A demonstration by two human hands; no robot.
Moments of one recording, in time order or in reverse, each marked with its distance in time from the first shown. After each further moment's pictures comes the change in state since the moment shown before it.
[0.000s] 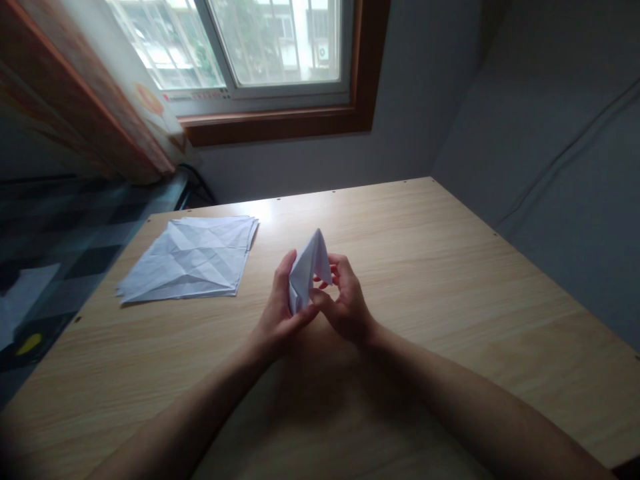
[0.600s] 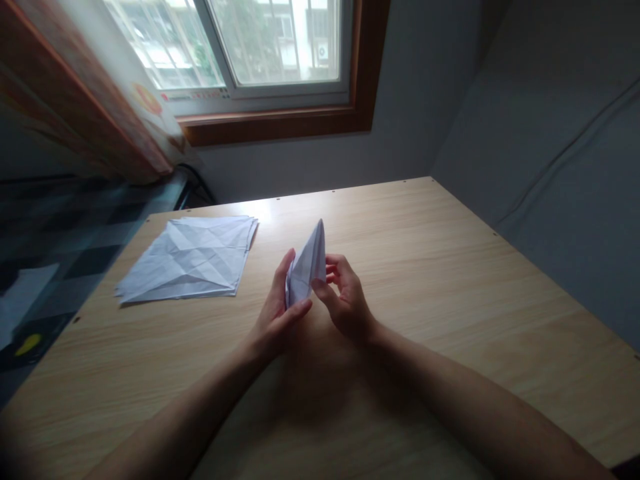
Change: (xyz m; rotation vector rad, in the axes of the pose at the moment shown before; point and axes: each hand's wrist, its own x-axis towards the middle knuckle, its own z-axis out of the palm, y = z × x) left_hand 0.000 -0.003 0.000 -0.162 -0.002 -0.051; right_hand 0.002 0.004 -0.001 0.023 0.010 -0.012
